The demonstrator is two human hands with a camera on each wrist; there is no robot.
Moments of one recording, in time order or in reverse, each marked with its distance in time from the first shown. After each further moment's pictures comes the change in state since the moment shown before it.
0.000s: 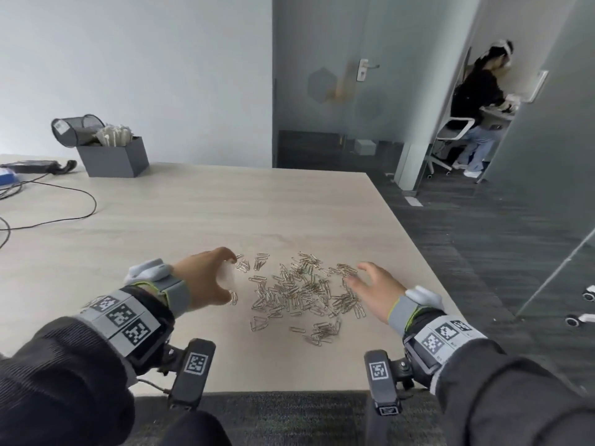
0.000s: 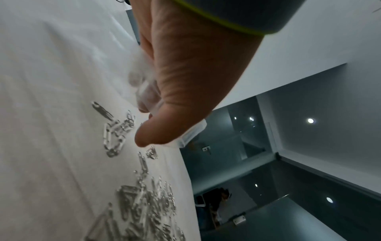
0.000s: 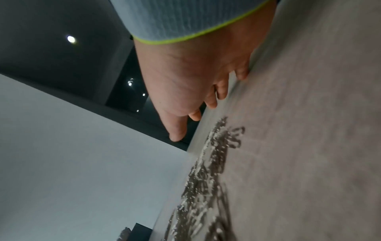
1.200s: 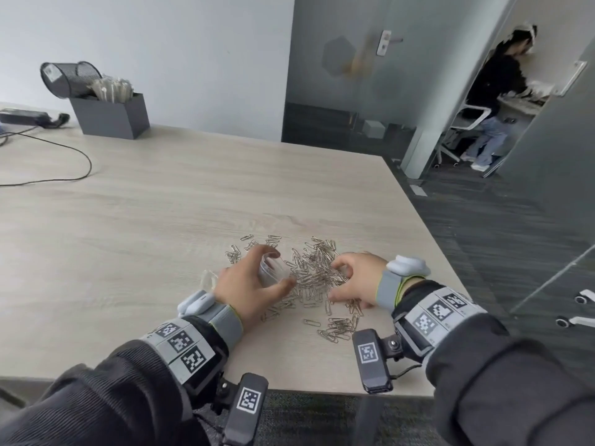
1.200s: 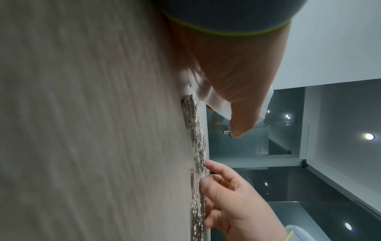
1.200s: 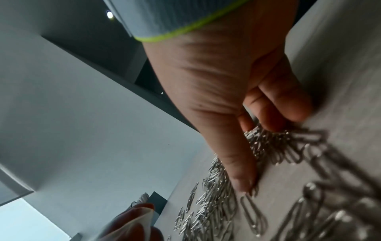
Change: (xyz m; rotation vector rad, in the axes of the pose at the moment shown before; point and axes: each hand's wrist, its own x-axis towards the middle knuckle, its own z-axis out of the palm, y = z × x) left_hand -0.008 0.037 0.075 -0.585 0.220 0.022; right_hand 0.022 -0.062 0.019 -0.306 -0.347 0.010
